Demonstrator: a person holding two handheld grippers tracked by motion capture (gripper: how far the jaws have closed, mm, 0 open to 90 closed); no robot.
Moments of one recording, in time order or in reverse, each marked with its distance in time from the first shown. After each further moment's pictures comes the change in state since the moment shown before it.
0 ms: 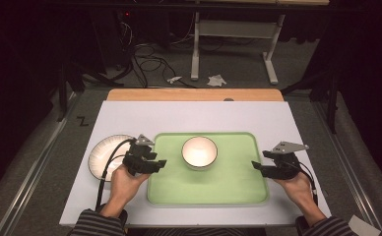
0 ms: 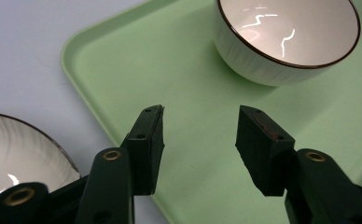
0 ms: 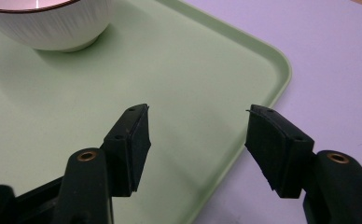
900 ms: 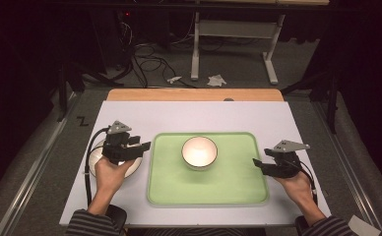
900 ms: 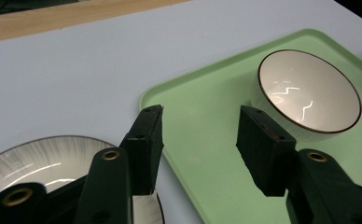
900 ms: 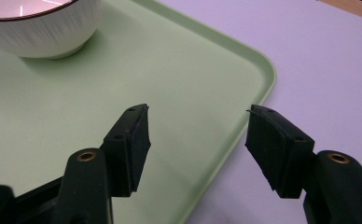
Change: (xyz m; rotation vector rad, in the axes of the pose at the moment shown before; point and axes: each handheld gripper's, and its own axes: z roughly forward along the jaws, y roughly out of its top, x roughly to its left) left arm 0.026 0.046 -0.038 -0.227 0.014 -0.085; right arm -0.002 0.002 0.000 -0.014 -0.042 0.010
